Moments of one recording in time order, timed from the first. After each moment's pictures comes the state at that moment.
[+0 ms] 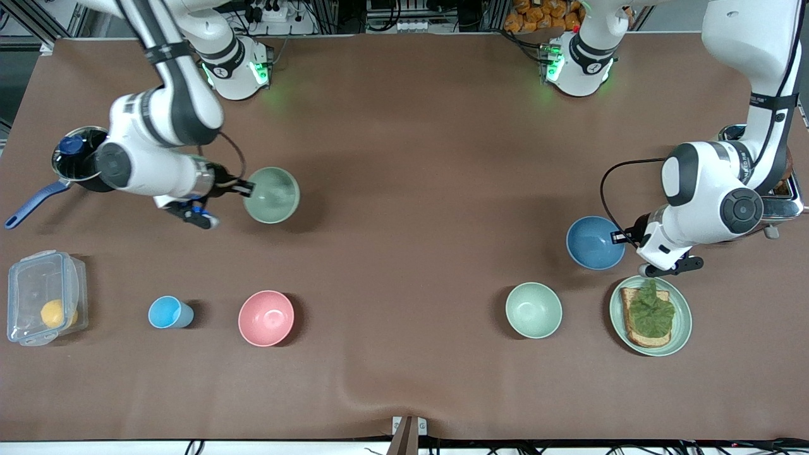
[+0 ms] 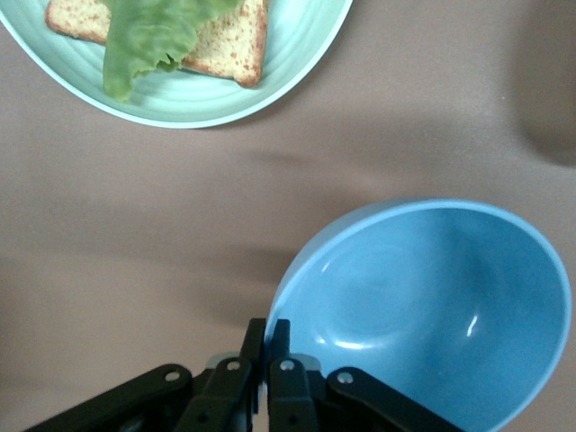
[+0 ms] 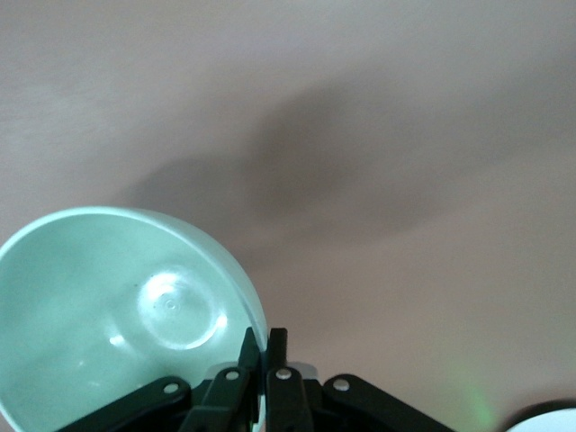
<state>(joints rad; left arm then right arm) -0.01 0.36 -0.01 -1.97 -0.05 2.16 -0.16 0.31 0.10 -0.07 -2.21 0.33 2.02 0.52</state>
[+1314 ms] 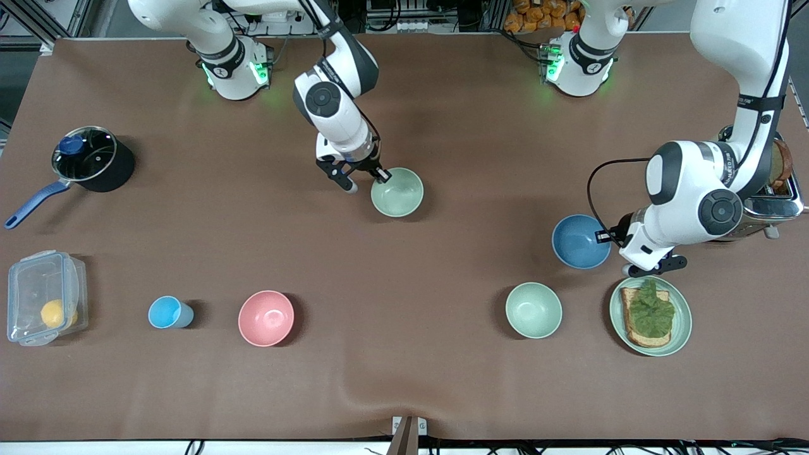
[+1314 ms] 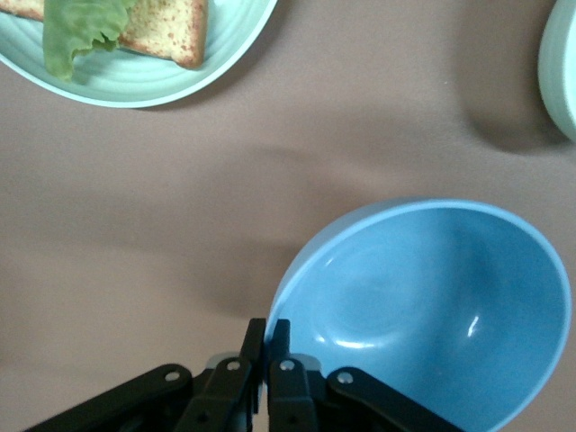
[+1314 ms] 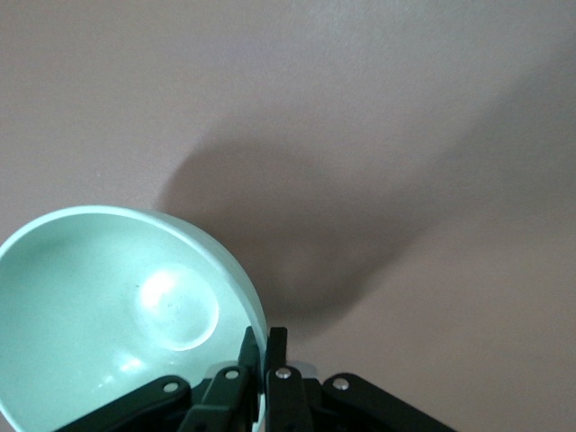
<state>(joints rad) -0.05 0.36 -0.04 -1.95 -0.05 2.11 -0.25 0.92 0.35 -0.07 -2.19 0.39 2.67 1.31</state>
